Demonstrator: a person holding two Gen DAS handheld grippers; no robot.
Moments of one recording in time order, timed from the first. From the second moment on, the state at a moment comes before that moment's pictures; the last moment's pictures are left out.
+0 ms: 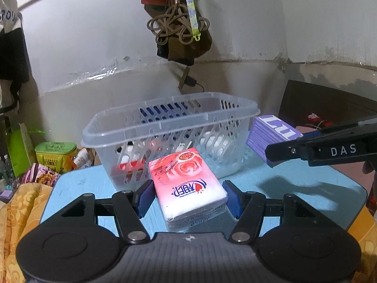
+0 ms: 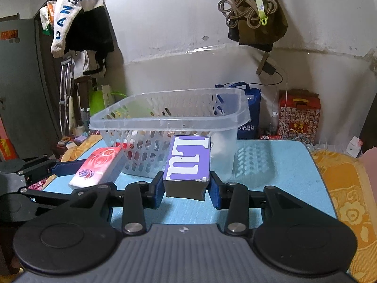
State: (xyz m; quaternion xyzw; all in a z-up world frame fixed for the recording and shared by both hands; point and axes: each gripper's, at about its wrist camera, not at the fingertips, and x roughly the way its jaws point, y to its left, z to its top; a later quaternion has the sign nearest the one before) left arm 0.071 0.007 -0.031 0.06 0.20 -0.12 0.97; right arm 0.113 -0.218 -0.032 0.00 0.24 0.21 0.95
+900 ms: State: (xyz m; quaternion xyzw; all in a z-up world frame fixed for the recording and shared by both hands) left arm 0.111 0.041 0.057 -0.05 0.16 -0.12 0.98; right arm 0.147 -0.196 0.031 -0.01 0.15 0.22 0.96
